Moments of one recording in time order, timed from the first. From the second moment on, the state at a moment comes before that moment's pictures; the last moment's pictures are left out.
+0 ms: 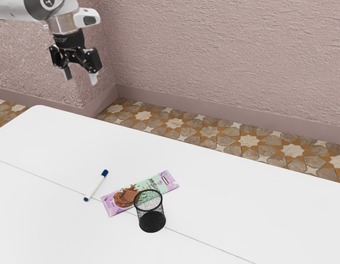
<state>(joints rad) -0.06 0.11 0.19 -1.43 0.01 1.56 0.04</state>
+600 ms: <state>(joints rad) -0.08 -0.04 0.23 -1.95 0.00 1.77 0.05</state>
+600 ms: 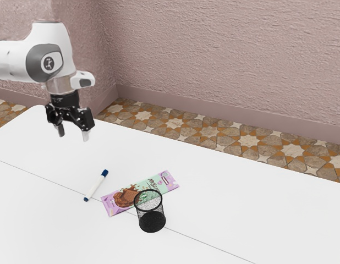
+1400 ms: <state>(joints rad) -0.06 0.19 0.24 -2.21 -0.01 2.29 0.05</state>
